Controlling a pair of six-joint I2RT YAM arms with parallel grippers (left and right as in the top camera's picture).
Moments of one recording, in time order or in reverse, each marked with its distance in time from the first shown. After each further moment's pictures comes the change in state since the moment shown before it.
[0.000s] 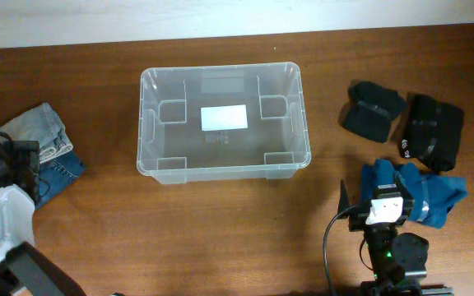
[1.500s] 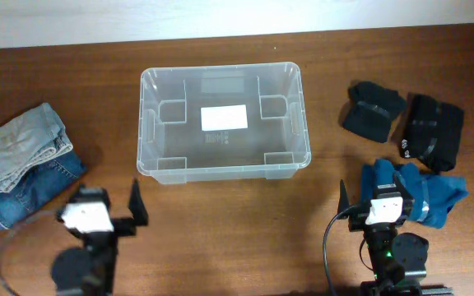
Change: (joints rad) left arm -0.529 -1.272 -0.565 0.026 0.072 0.950; right arm 0.000 0.002 0.001 -0.002 -0.003 0.001
